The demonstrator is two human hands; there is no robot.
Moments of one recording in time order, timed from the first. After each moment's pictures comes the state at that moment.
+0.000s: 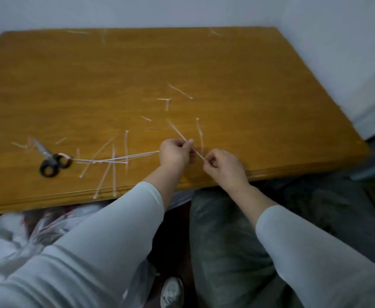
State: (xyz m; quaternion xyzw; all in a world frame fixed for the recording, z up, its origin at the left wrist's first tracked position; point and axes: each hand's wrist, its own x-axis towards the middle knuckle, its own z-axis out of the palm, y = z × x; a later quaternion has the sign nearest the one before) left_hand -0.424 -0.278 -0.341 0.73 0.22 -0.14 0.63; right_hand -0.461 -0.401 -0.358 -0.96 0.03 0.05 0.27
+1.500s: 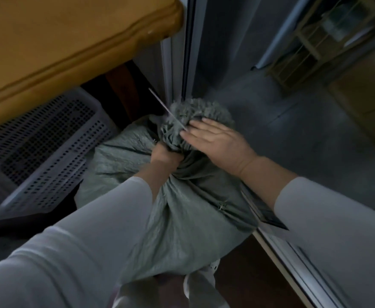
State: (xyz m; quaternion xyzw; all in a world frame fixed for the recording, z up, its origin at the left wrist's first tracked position) left_hand -0.606 -0.683 -0.559 0.84 0.02 -0.36 0.41; right_hand -0.683 -0.819 -0.524 -0.97 -0.16 -0.16 0.04
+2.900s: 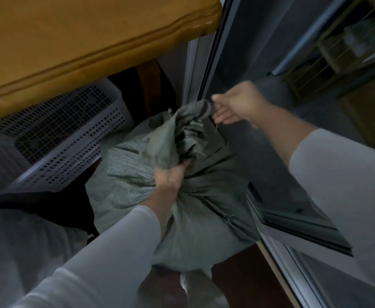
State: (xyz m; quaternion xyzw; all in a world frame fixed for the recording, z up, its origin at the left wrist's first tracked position) left_hand -0.656 -0.634 -0.526 0.71 0.30 -0.34 0.54; right_hand -0.610 -0.808 -0.448 -0.78 0.33 0.16 0.51
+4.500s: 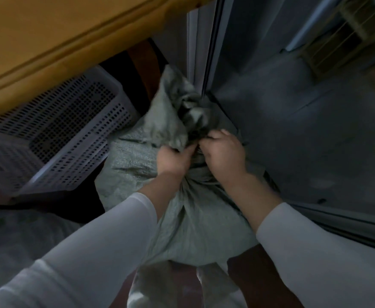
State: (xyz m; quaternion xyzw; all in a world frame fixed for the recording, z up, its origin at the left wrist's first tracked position) left_hand -0.636 -0.641 -0.545 0.83 0.11 -0.29 0.46; right_hand -0.686 -0.740 -0.550 -0.97 0.17 0.00 0.19
